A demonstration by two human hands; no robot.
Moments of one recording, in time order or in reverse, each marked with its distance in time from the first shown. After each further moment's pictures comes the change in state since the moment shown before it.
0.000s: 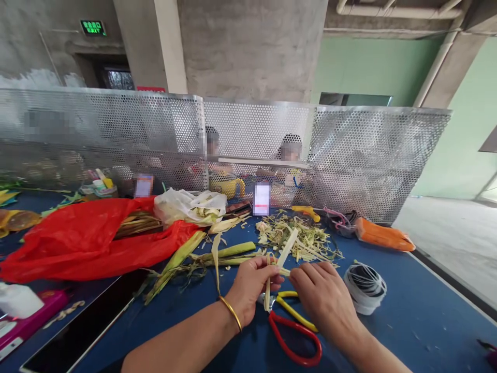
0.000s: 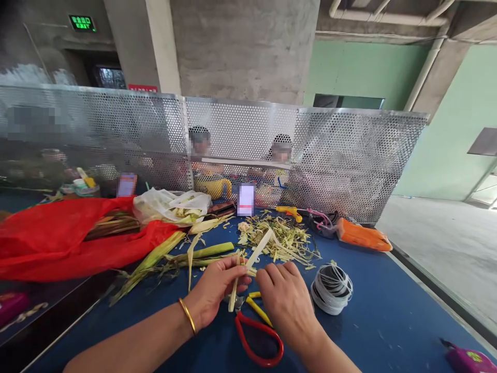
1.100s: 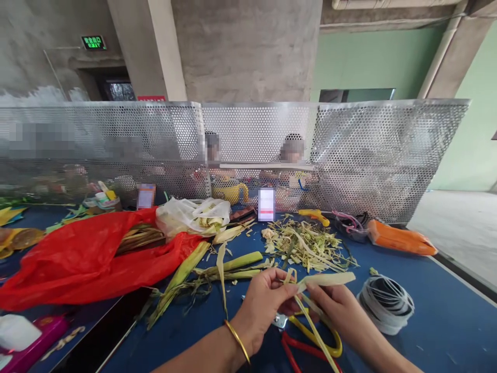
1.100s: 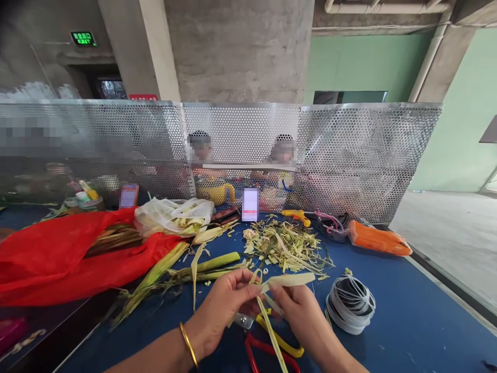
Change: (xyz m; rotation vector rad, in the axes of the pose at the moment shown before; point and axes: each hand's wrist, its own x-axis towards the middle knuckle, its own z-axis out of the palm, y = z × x) left_hand 0.000 0.009 0.001 0.137 -0.184 -0.007; right_hand 0.003 0.006 0.022 1.259 -0.306 0.888
